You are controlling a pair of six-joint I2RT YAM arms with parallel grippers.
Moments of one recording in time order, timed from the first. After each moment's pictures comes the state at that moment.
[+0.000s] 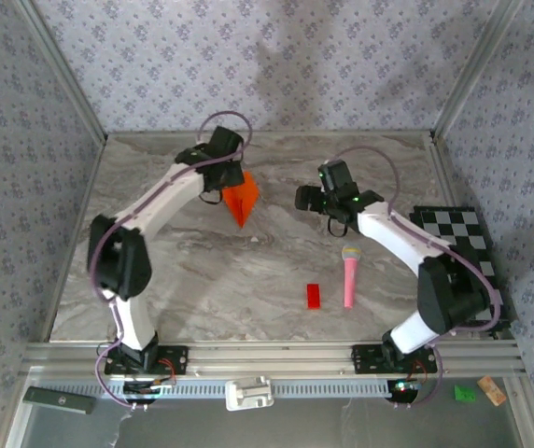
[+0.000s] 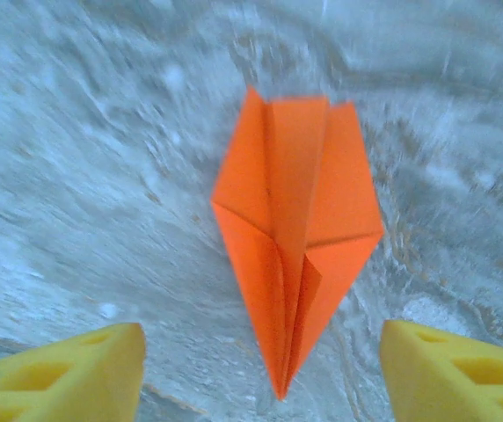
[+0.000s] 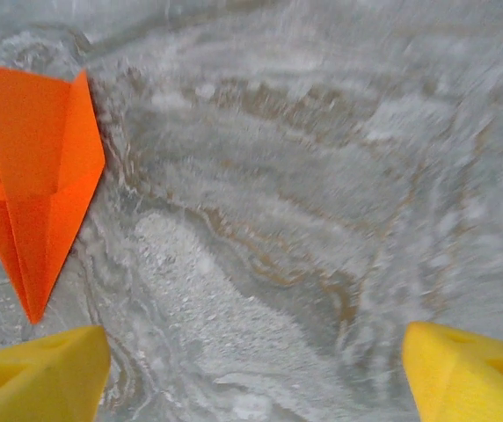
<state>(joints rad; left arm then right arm) -0.51 1.80 1.63 -0.80 -0.32 -0.66 0.46 1.52 1.11 -0.38 0.11 0.47</state>
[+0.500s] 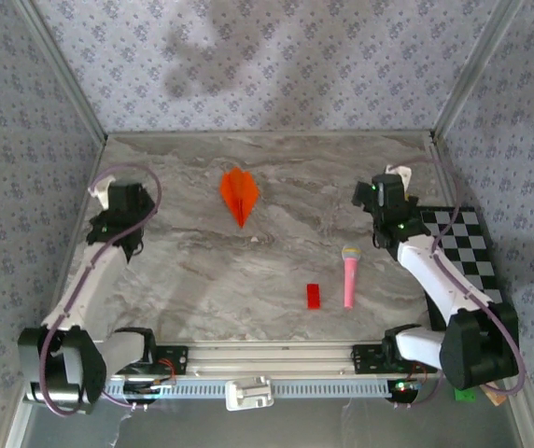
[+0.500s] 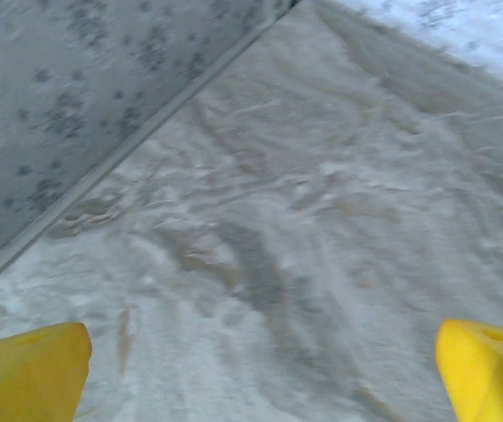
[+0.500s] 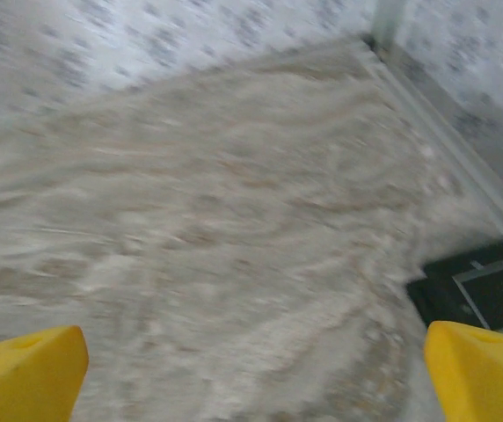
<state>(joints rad) -0.05 1.10 0.77 -0.37 -0.49 -0.49 0.21 1.20 0.79 -0.18 0.44 0.32</state>
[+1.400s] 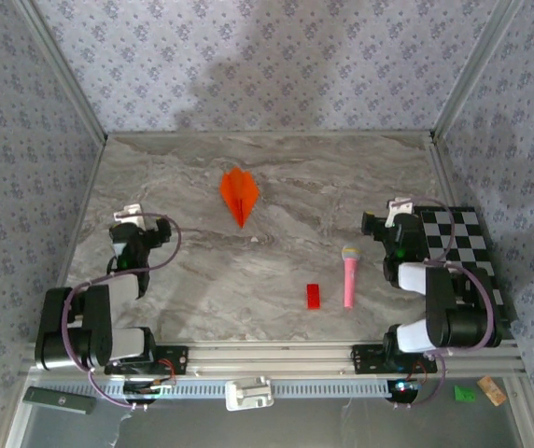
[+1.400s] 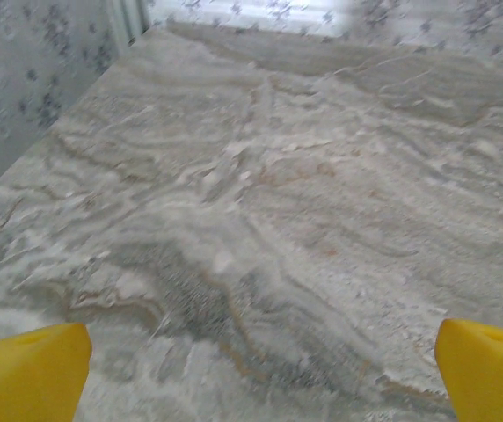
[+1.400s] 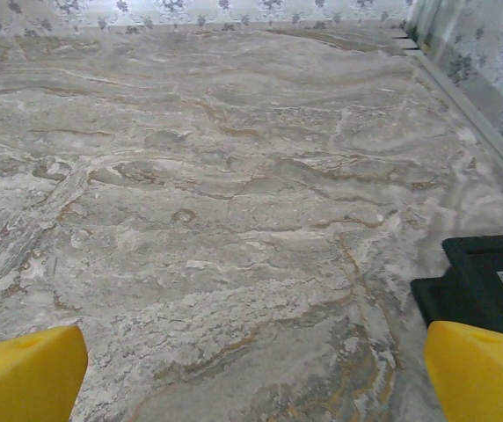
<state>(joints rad) 0.04 1.32 0.28 0.69 -0.10 -0.09 -0.03 1.43 0.34 0.70 0.09 0.00</state>
